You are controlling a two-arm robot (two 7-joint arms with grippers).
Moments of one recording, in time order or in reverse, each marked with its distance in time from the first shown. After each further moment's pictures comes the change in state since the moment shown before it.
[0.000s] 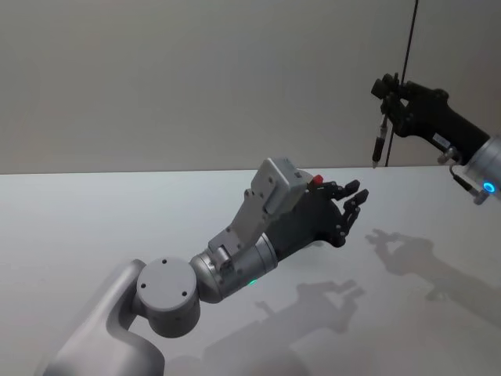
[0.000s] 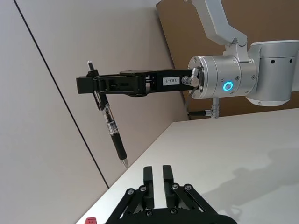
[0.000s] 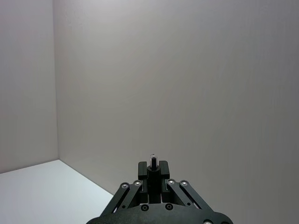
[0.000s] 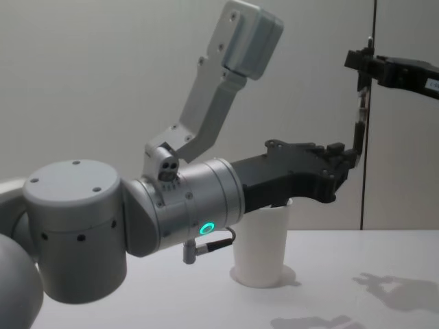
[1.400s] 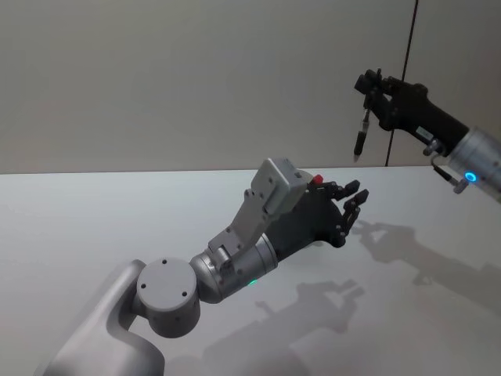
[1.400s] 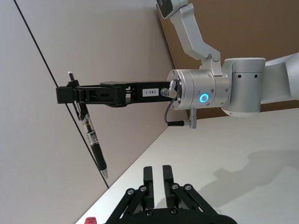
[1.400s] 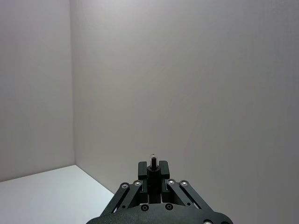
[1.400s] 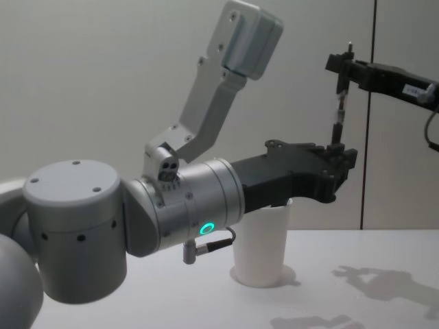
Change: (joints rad) left arm 0.000 0.000 0.000 0.000 0.000 0.000 0.000; right arm 0.169 -0.072 -0.027 0.310 0.045 -0.104 0.178
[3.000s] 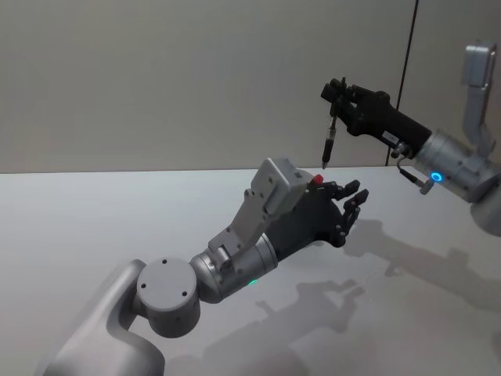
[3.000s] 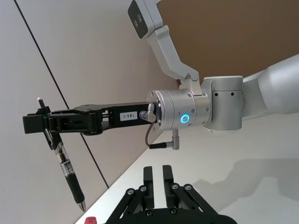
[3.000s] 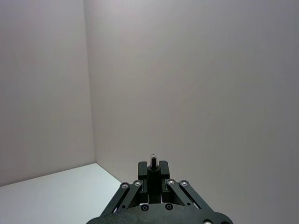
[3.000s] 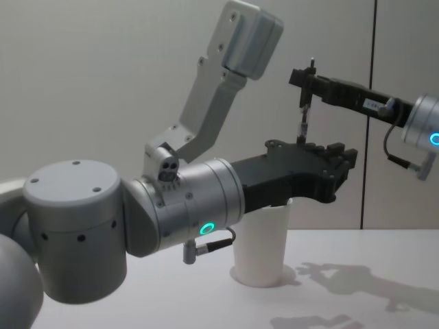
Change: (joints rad) left arm 0.000 0.000 0.000 0.000 0.000 0.000 0.000; right arm 0.167 -0.102 -0.059 0.334 0.049 -0.083 0.140
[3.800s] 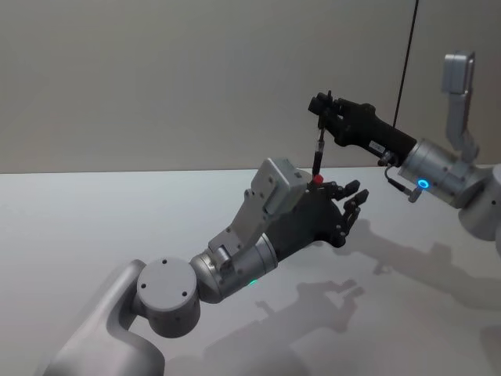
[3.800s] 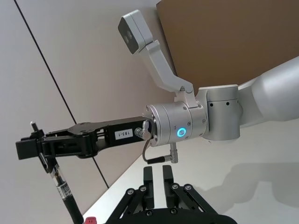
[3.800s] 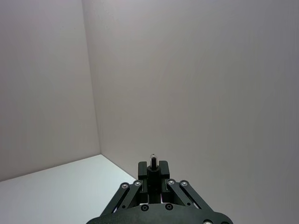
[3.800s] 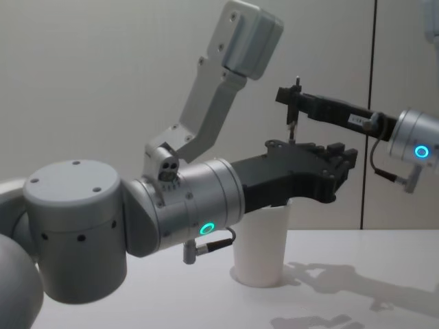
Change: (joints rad) left arm 0.000 0.000 0.000 0.000 0.000 0.000 0.000; right arm 0.065 -0.046 -0.024 0.155 -0.002 -0.019 0.031
